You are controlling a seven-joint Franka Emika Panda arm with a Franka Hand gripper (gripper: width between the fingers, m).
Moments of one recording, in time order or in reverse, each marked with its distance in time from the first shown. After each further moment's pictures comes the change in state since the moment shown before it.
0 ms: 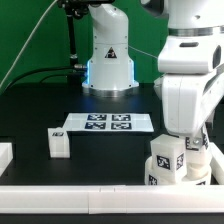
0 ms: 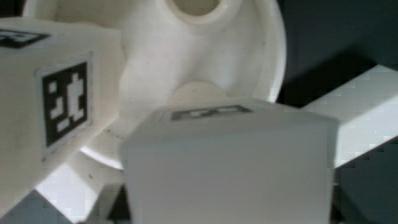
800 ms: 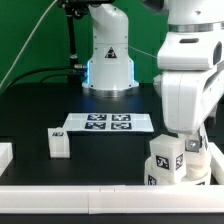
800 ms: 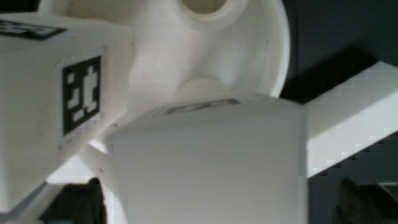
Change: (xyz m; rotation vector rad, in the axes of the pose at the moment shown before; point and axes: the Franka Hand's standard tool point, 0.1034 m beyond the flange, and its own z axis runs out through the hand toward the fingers) arm 0.000 0.000 -0.001 0.003 -0.003 0.000
